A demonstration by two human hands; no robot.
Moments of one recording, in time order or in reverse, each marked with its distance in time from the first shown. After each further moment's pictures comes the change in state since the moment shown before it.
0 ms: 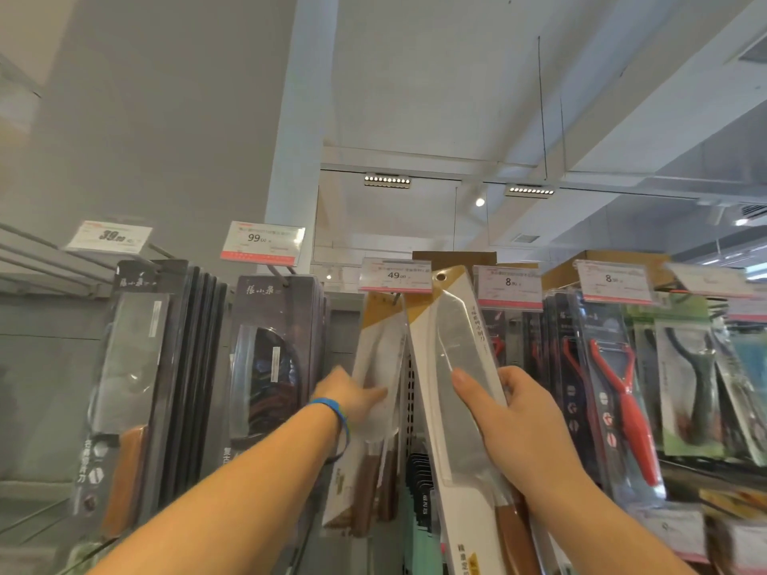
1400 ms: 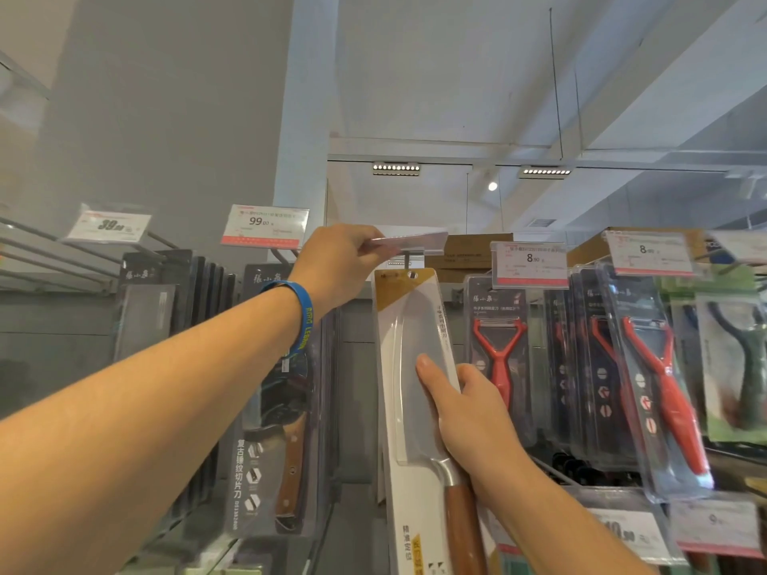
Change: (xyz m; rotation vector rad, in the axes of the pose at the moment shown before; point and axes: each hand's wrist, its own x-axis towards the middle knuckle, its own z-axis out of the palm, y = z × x) left_hand -0.008 0.085 -0.102 0.214 0.348 0.747; right_hand 0.005 0.006 0.070 0.269 -0.165 0.183
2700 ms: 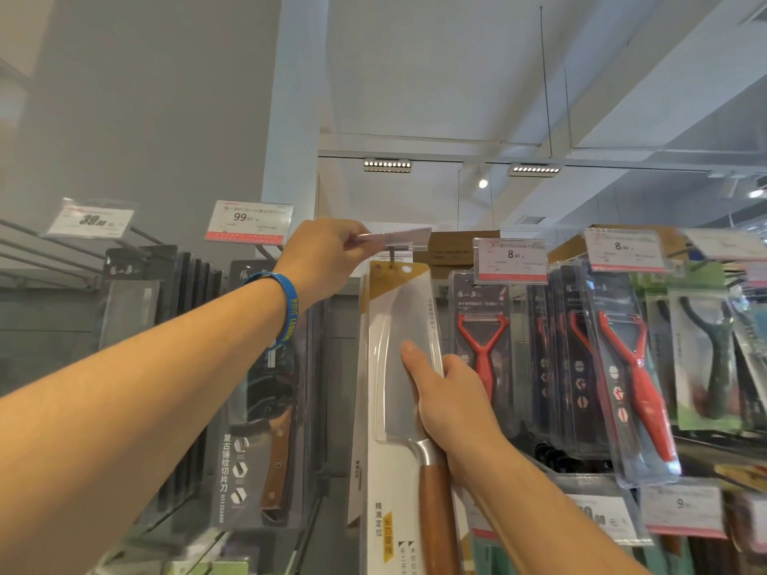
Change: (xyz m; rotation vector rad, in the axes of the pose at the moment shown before) left_hand 0.000 0.008 -0.005 0.043 -0.033 -0.010; right_hand 0.003 -0.003 -0.002 0.044 0.026 0.037
